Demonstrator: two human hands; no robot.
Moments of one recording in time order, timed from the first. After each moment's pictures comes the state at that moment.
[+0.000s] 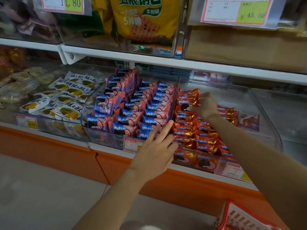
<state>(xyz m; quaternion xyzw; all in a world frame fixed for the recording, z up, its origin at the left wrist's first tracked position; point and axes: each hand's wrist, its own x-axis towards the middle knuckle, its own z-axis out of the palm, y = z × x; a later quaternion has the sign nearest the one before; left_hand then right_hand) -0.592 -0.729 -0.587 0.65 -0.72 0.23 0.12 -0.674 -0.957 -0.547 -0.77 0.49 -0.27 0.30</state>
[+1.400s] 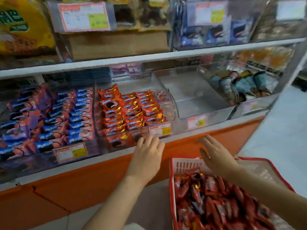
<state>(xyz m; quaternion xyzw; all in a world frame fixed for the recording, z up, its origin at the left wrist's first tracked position) -0.729 -0.726 -0.594 0.54 -0.80 0.19 0.18 -0.971 -0.771 -0.616 -0.84 0.49 -0.23 0.03</state>
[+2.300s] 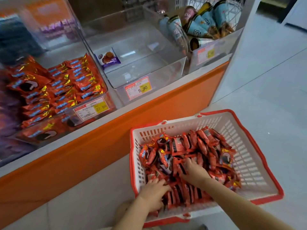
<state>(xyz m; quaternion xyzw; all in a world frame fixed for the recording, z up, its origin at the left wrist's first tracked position) -0.861 -0.664 -0.765 0.38 -0.84 -0.28 -0.26 -1.058 -0.684 -0.791 -0.62 0.69 0.06 0.37</state>
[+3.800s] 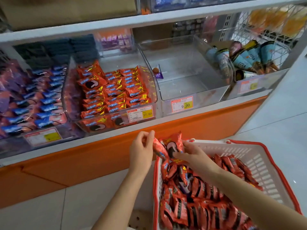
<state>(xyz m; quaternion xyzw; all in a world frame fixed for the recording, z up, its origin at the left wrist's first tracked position) -0.798 -0.724 -0.623 0.67 -0.50 -0.29 0.46 -0.966 -0.734 -0.624 -0.47 0.49 -0.28 0.68</state>
